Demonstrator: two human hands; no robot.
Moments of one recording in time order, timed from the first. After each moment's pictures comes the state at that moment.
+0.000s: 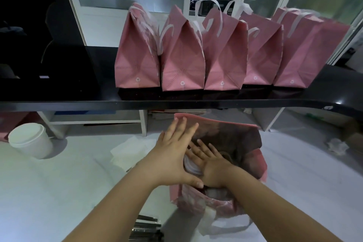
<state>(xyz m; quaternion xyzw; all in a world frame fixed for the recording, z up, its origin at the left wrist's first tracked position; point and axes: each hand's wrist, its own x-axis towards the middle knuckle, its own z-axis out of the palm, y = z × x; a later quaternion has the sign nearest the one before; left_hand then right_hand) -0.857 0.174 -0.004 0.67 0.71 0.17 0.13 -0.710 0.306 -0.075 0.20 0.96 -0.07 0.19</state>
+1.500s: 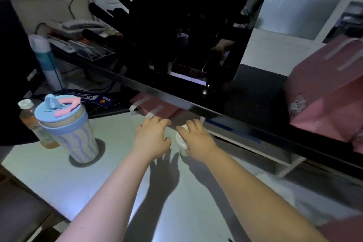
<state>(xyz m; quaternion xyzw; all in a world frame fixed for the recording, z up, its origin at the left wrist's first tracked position) -1.229 -0.084 -0.037 0.28 0.94 0.17 -0.01 -1.172 0.084 -0.057 0.00 1.00 0.05 0.05</state>
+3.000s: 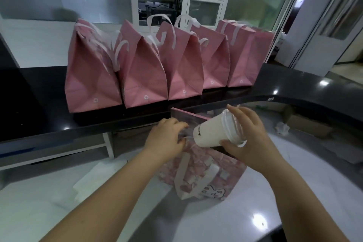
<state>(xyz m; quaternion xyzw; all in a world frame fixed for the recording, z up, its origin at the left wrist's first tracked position) -0.849 0.269 0.015 0.71 0.66 0.23 0.05 -0.603 0.297 0.054 0.43 0.84 -0.12 -0.31</state>
